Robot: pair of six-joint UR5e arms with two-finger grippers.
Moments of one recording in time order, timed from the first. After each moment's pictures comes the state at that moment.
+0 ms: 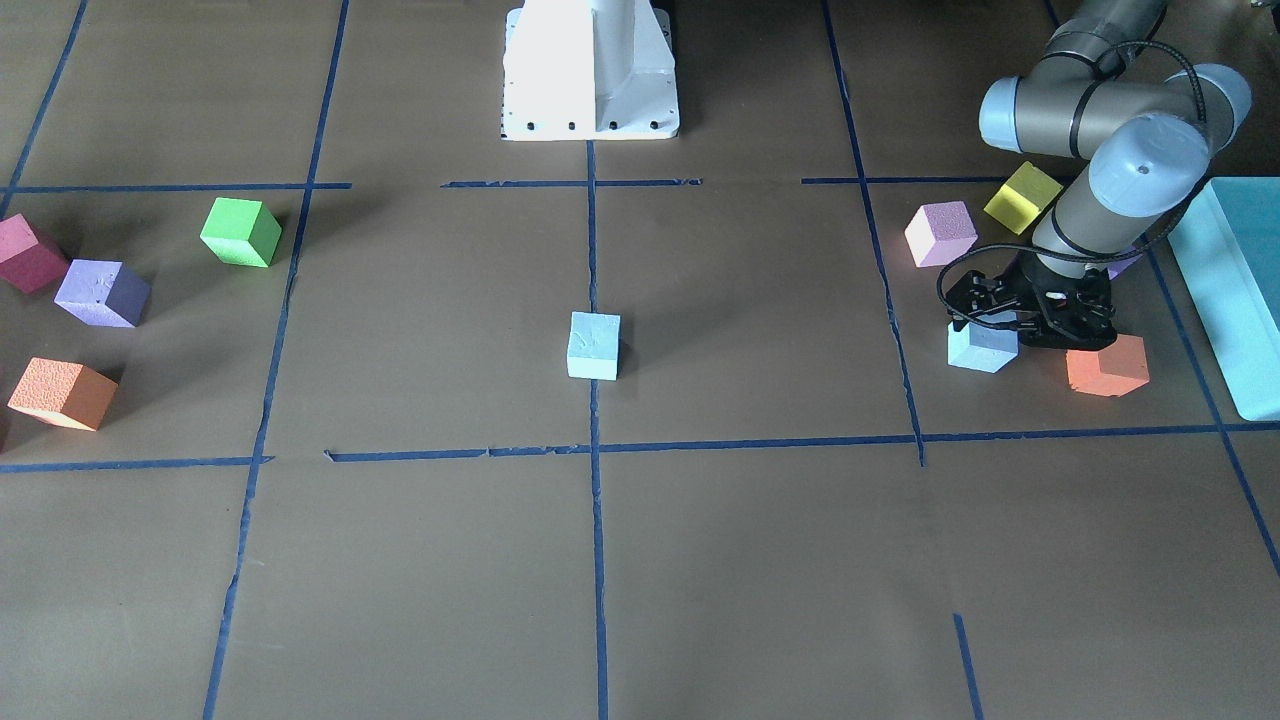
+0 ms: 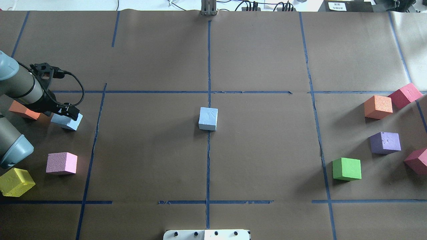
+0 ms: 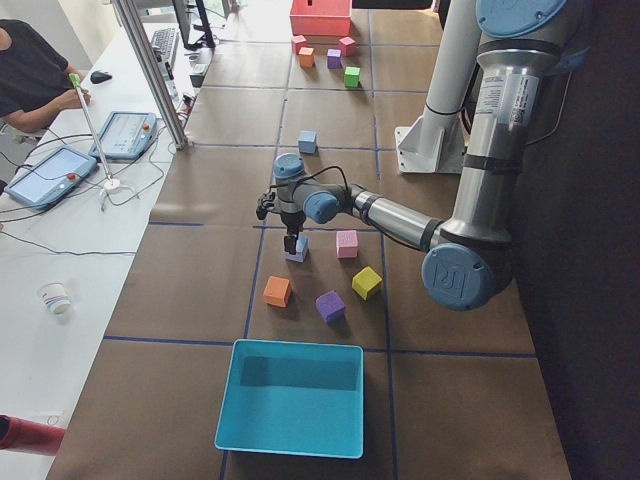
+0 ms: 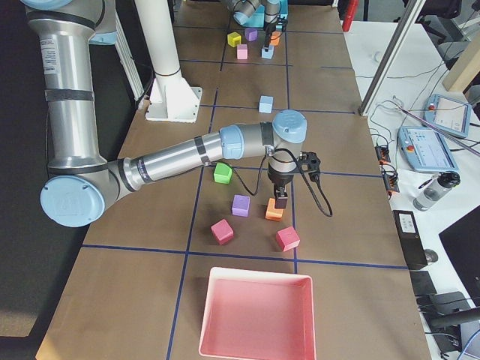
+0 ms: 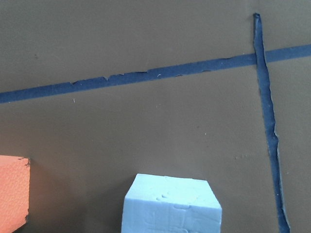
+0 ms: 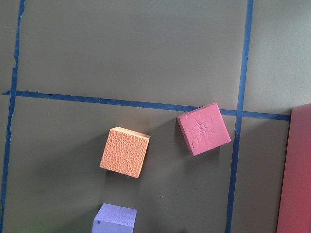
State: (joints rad) left arm -0.88 -1.71 -1.70 -1.83 -2.11 -0.70; right arm 1.45 -1.53 1.88 -1.79 2.34 0.09
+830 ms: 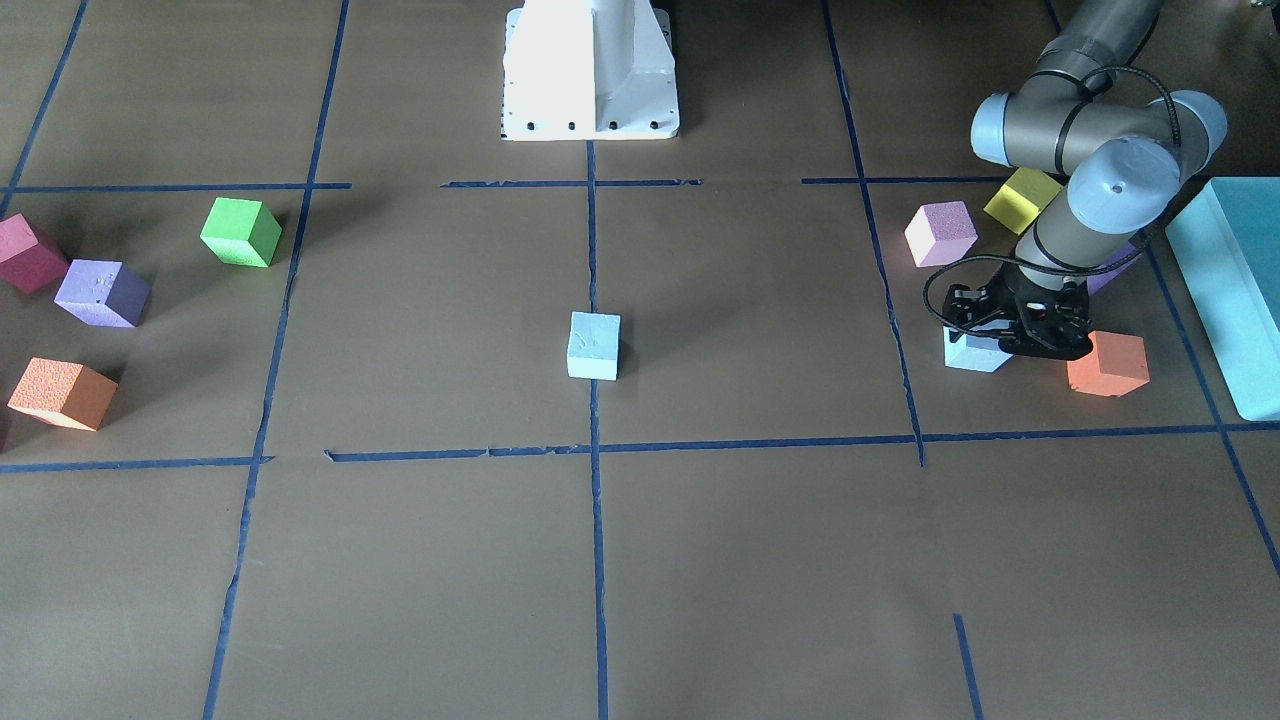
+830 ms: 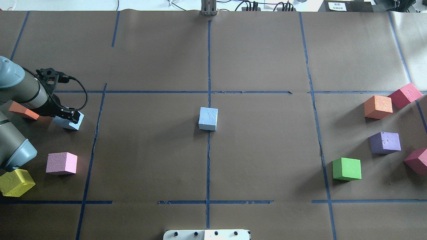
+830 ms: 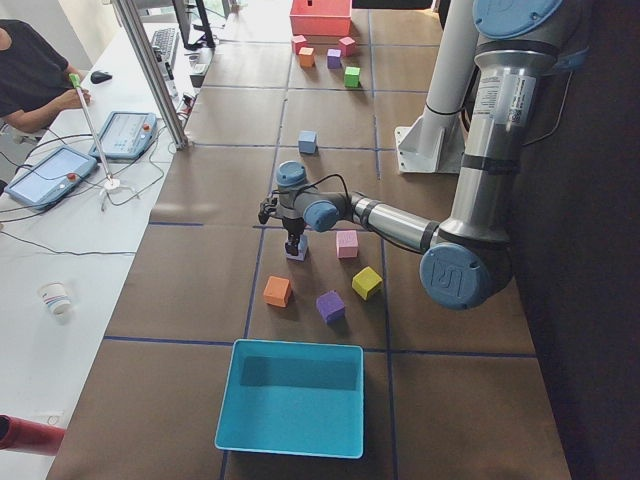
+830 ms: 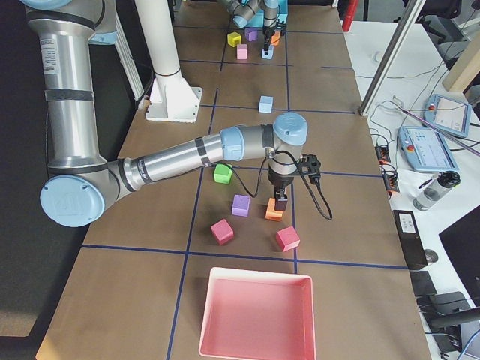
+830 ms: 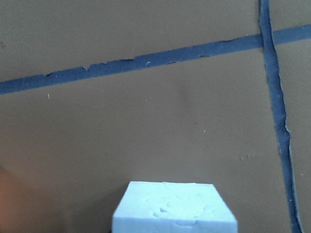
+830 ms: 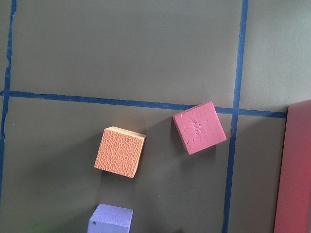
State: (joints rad) left arm -0.86 -1.71 -1.67 -1.92 -2.10 -0.70; right arm 1.46 -1.53 1.87 -1.79 2.34 0.09
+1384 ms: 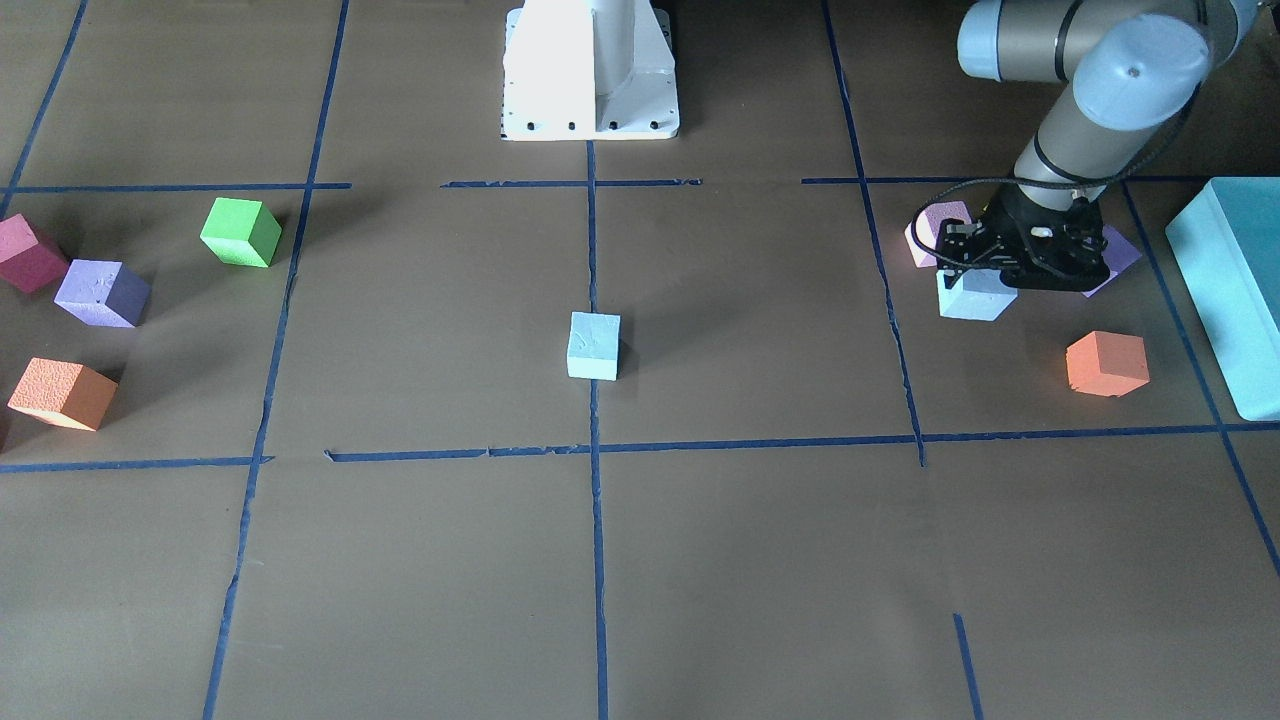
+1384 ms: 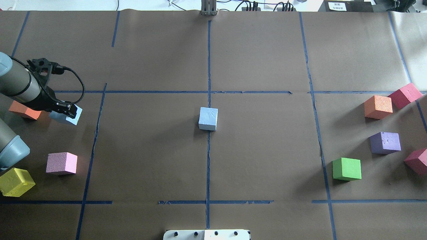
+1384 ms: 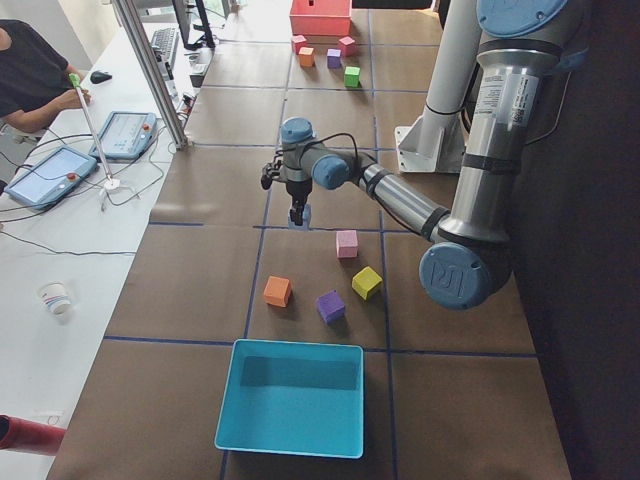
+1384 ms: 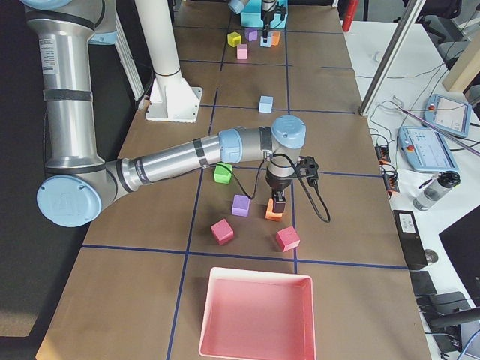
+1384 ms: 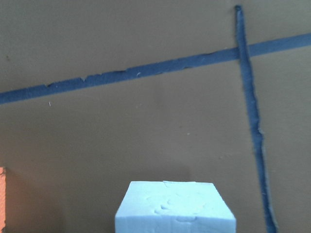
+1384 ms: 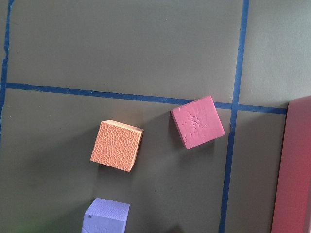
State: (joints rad) left arm -0.89 -1.81 -2.01 -1.41 -2.10 -0.71; right arm 1.46 -1.55 1.87 -1.79 2.35 0.07
